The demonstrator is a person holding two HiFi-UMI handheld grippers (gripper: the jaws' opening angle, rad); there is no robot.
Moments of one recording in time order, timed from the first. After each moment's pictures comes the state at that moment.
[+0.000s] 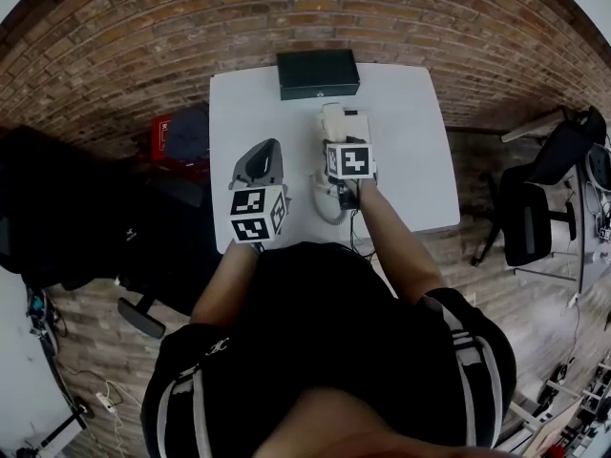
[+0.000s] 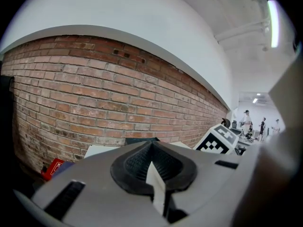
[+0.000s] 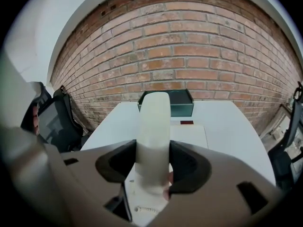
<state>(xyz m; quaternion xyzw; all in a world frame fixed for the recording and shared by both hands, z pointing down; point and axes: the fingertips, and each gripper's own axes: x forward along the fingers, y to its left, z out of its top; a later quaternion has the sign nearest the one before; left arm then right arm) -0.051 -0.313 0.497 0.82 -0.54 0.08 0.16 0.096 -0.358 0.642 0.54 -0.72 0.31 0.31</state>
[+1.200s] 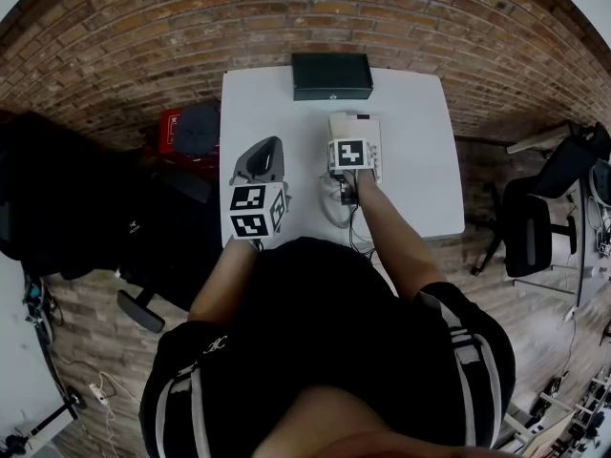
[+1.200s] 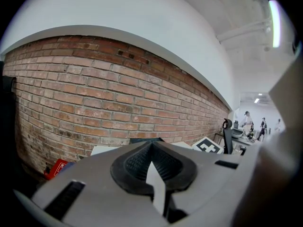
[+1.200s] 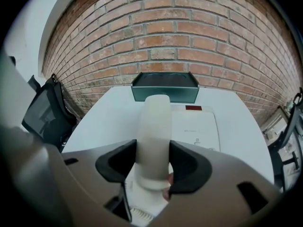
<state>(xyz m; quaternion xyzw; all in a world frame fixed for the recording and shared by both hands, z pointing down) -0.075 -0.316 0.496 0.81 -0.55 0.08 0.17 0.090 -0.369 0.704 0.53 -0.69 0.34 0.37</state>
